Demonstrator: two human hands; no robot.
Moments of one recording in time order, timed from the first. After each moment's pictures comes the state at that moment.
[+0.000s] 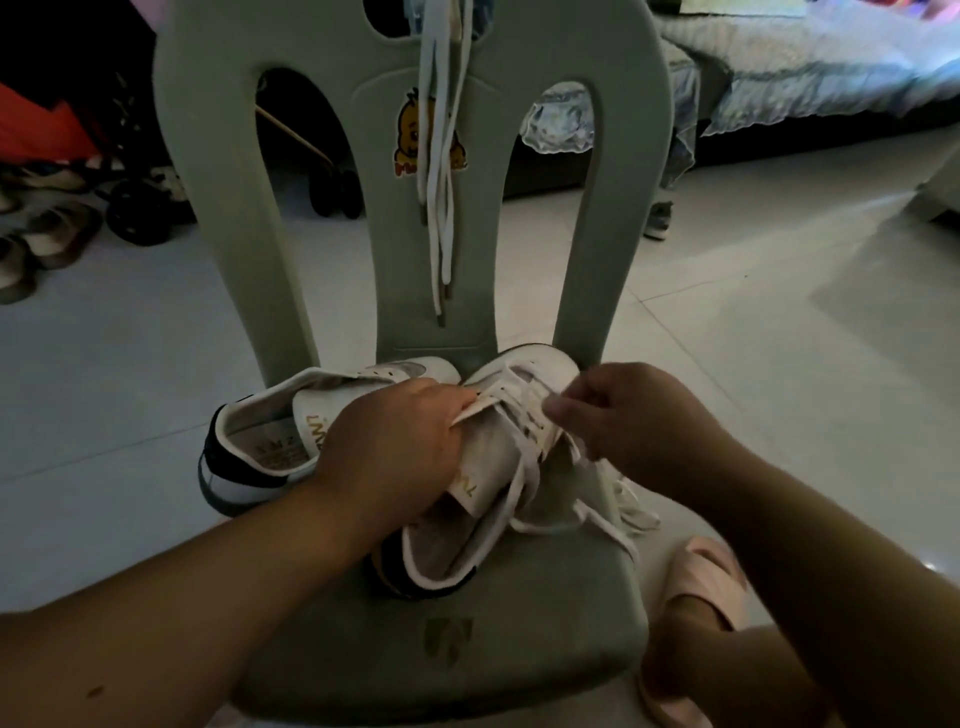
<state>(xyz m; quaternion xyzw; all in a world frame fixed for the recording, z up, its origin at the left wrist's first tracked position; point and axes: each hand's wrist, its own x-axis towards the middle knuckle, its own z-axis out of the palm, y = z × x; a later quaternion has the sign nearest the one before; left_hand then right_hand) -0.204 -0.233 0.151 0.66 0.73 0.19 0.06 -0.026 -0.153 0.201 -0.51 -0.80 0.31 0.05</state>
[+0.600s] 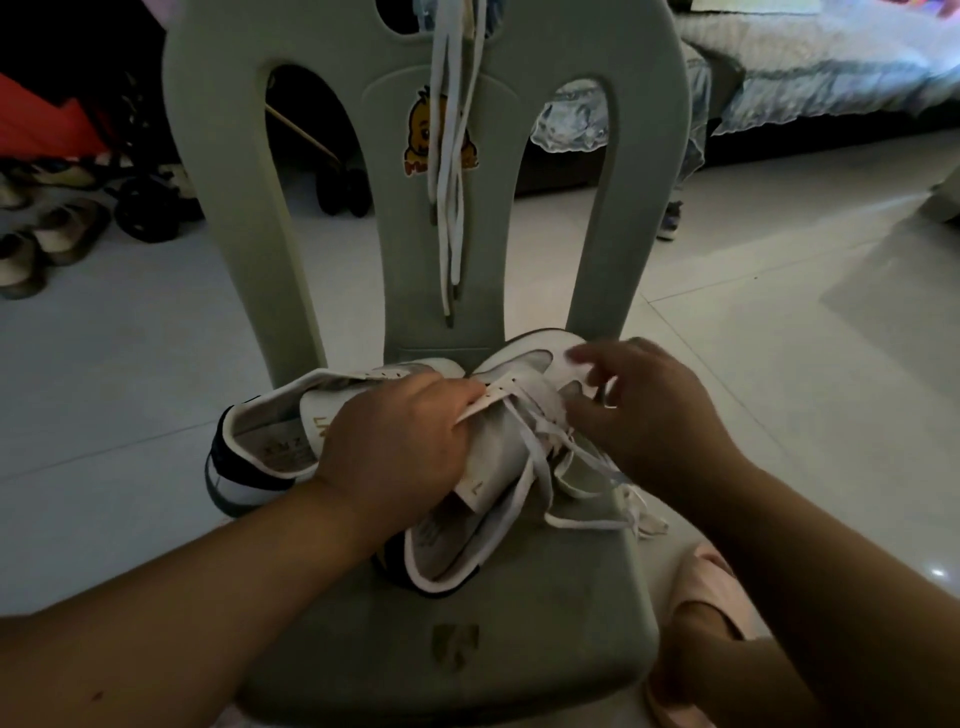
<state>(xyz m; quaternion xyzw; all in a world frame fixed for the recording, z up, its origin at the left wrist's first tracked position) -0.208 -0.236 0.155 0.67 0.71 0.22 0.01 -0.029 -0.146 0.188 -0.49 -0.83 0.21 0.14</state>
